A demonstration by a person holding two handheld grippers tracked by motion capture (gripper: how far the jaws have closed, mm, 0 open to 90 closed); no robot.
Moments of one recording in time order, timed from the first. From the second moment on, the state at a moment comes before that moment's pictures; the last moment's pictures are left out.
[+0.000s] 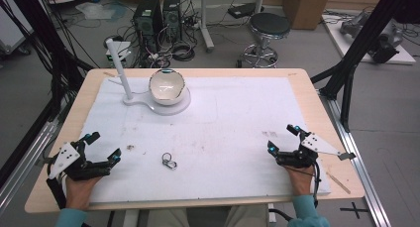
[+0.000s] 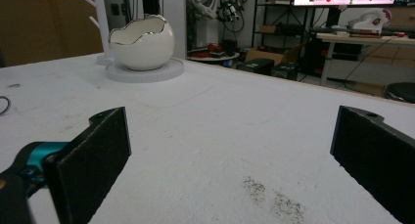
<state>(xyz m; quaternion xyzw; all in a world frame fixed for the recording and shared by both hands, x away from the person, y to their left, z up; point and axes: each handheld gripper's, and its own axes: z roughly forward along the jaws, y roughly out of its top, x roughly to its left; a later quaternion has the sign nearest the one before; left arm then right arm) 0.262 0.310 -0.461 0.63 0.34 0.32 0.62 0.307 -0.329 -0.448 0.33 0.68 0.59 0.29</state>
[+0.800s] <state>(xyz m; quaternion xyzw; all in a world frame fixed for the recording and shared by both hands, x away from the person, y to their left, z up) 0.263 0.311 -0.460 0.62 0.34 0.32 0.63 0.306 -0.328 -0.448 0.33 0.68 0.59 0.29</state>
